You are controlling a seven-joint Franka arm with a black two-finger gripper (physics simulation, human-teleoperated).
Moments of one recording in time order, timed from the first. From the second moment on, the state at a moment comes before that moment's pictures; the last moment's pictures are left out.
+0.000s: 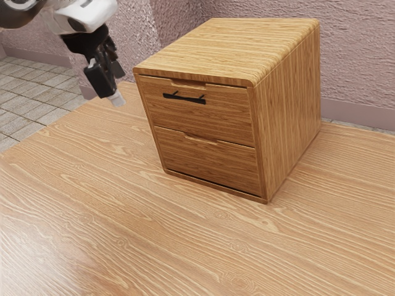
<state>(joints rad) 0.12 0.01 0.00 -1.24 0.00 1.51 0.95</state>
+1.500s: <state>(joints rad) 0.17 0.20 0.00 -1.18 -0.07 1.66 1.77</state>
